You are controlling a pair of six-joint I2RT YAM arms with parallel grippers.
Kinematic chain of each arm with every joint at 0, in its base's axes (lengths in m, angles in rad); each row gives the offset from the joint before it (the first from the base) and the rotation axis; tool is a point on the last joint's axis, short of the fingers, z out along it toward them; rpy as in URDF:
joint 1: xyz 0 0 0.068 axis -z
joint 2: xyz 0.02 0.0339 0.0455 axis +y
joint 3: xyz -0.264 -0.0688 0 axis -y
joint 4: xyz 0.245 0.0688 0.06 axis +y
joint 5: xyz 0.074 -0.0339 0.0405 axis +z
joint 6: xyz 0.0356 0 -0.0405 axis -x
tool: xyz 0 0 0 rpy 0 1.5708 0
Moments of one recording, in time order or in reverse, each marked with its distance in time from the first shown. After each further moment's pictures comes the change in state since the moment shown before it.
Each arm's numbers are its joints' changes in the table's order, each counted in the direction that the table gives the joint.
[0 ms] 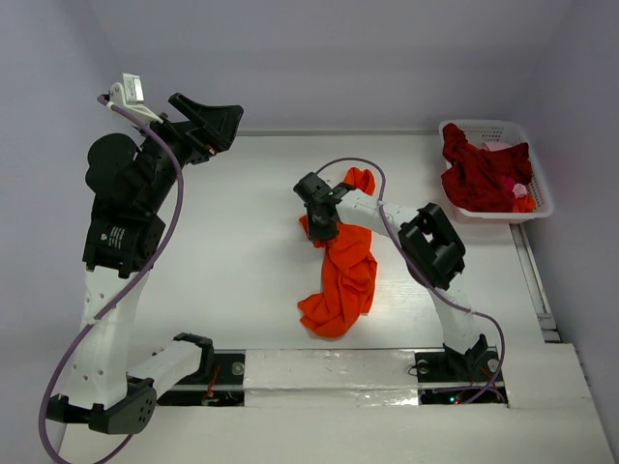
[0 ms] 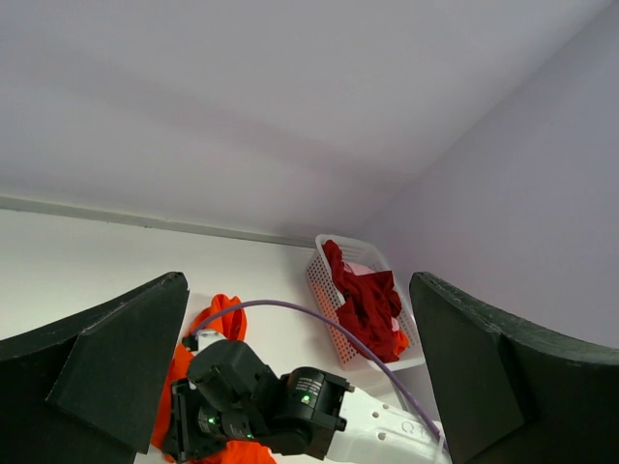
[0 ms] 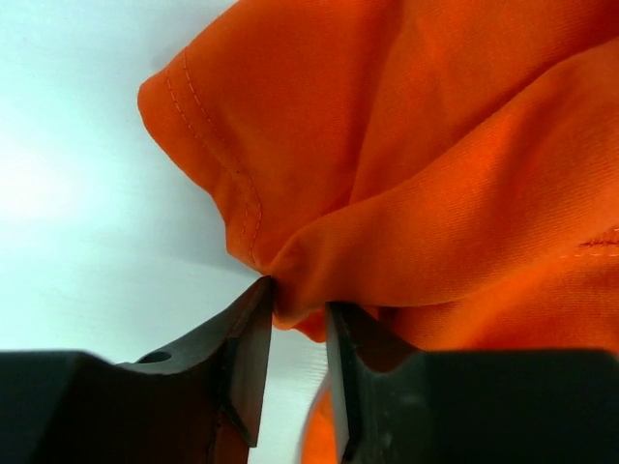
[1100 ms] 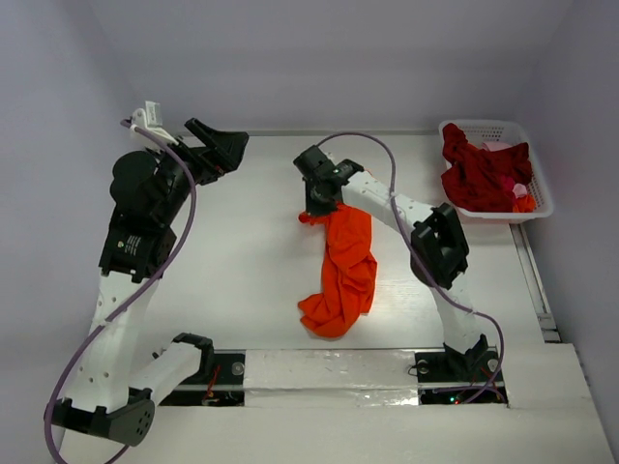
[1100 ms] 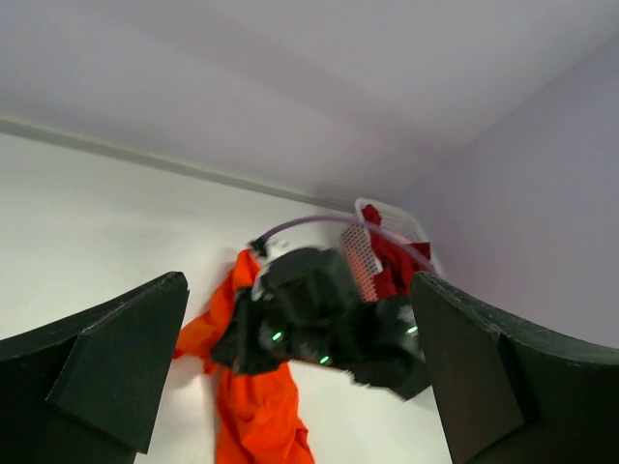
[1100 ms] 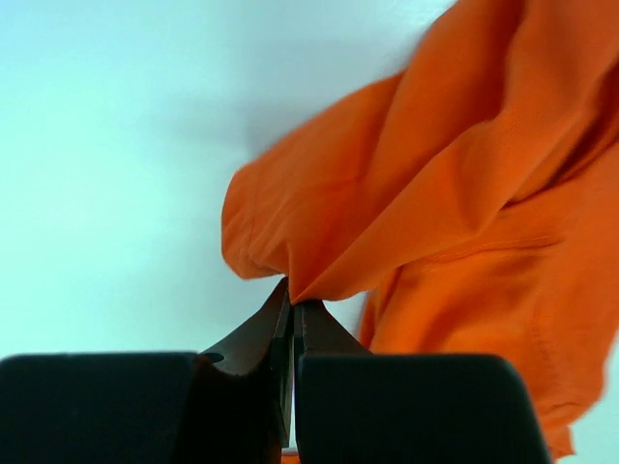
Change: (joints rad) left arm 0.000 -0.065 -0.200 -0.029 0.025 -0.005; right arm 0.025 -0.012 0.225 0.127 -0.032 0.018
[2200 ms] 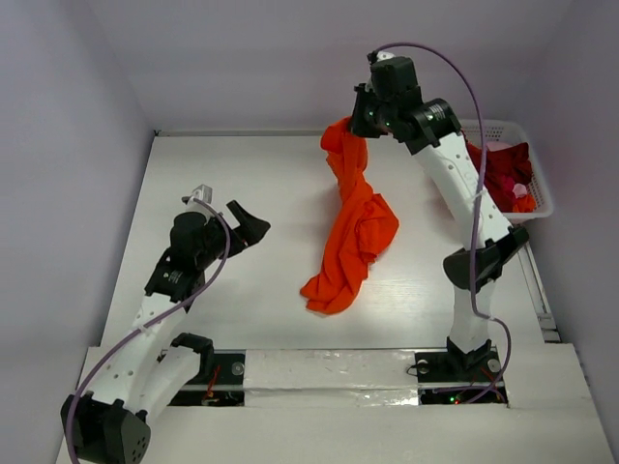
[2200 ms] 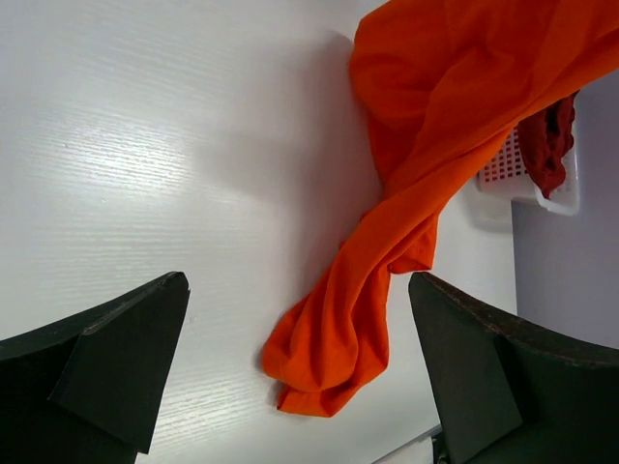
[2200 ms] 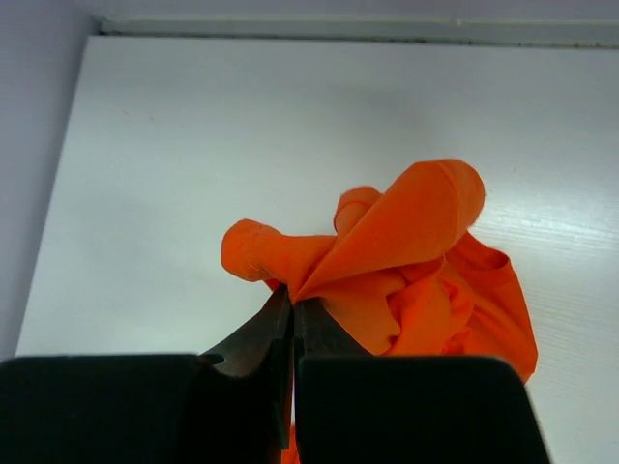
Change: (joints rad) left arm 0.016 -0.172 -0.706 -0.080 -0.072 0.059; right arm 0.210 -0.196 0.491 0.163 0.085 0.221
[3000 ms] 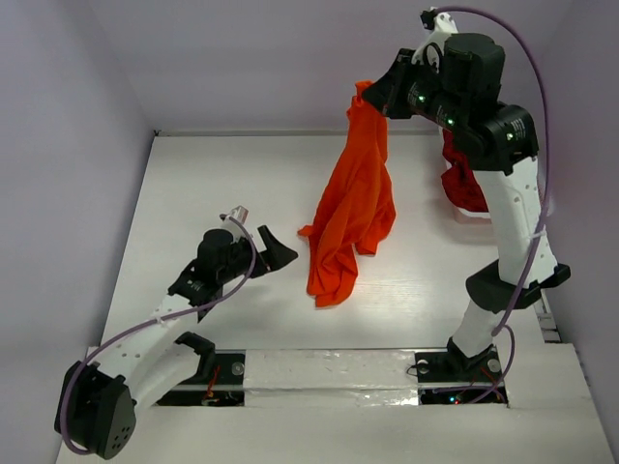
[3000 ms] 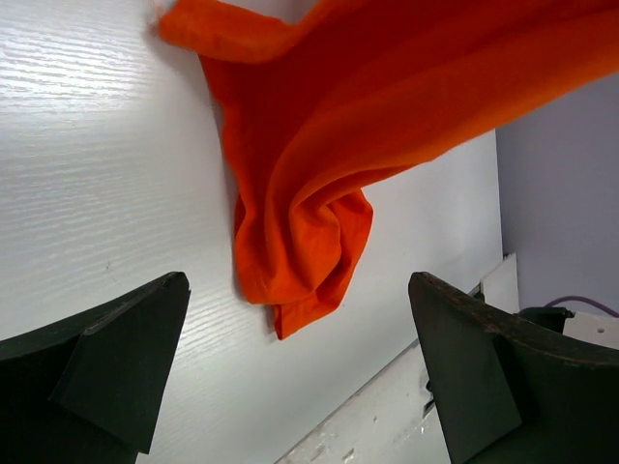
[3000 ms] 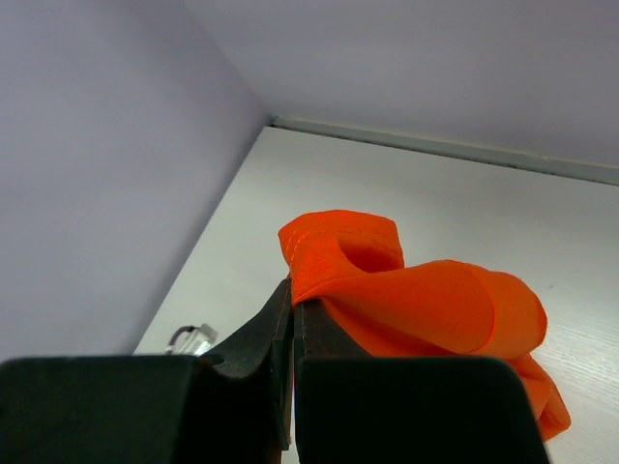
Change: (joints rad) left arm 0.179 0.062 -0.198 -0.212 -0.119 0.056; right arm 0.000 -0.197 0.155 -0.011 0.192 0.005
